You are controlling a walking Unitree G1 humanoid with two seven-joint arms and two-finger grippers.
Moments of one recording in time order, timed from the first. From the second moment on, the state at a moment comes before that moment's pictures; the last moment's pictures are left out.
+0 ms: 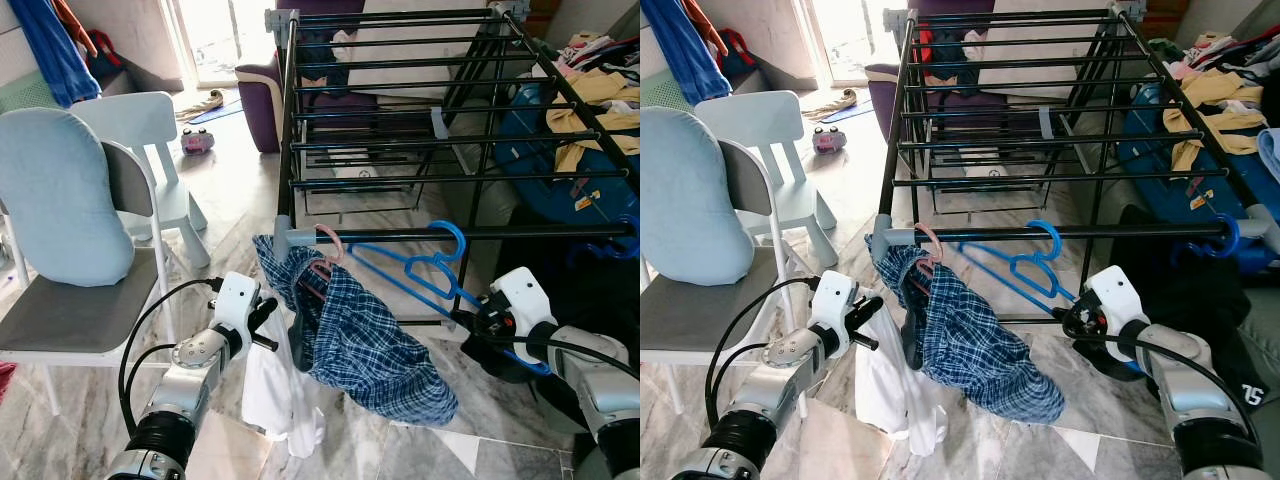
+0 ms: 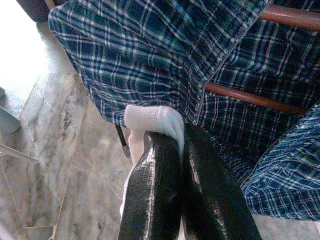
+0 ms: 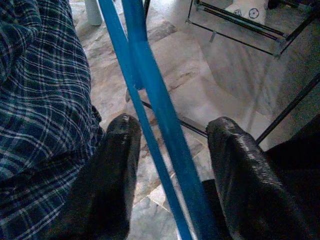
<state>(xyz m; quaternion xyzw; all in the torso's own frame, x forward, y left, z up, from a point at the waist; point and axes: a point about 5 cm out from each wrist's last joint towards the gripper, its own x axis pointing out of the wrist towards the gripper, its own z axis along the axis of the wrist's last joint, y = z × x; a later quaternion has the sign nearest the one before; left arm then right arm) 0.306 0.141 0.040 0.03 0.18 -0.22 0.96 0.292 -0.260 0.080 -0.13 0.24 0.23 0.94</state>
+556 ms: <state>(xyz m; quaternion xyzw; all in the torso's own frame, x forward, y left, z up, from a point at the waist) 0.307 0.141 0.041 0.03 0.18 -0.22 0.96 0.293 -0.255 0.079 -0.12 0.24 0.24 0.93</state>
